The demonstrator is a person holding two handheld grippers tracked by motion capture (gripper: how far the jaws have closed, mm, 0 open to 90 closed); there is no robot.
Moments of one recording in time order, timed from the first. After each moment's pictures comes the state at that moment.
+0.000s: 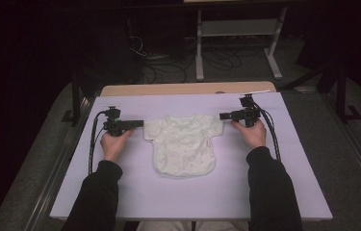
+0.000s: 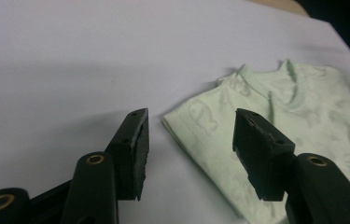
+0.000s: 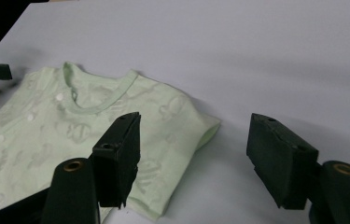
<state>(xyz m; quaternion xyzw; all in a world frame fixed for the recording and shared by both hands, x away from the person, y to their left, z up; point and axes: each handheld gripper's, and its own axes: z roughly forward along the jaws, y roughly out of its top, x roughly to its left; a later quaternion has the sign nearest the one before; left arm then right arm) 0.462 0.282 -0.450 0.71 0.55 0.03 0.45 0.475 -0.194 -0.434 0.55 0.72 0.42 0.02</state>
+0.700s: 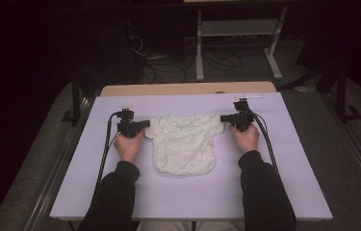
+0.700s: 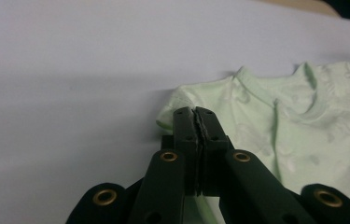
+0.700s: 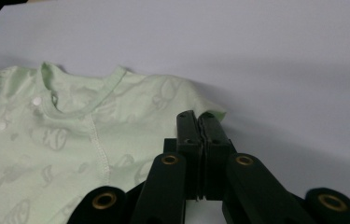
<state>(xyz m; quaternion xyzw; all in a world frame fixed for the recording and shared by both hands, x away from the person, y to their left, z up) 0.455 0.243 -0.450 0.70 0.56 0.09 0.44 0.472 -0.176 -0.446 0.57 0.71 0.42 0.05</state>
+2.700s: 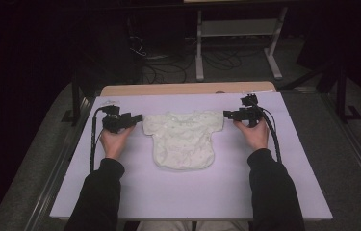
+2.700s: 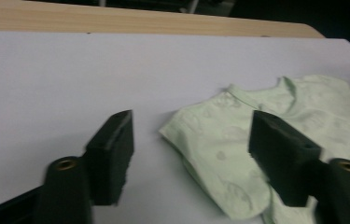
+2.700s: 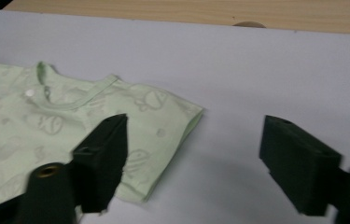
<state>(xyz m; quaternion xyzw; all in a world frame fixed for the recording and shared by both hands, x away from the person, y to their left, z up) 0.449 0.280 -0.424 0.71 0.51 0.13 0.47 0.460 -0.194 -0.415 0.55 0.72 0.40 0.13</state>
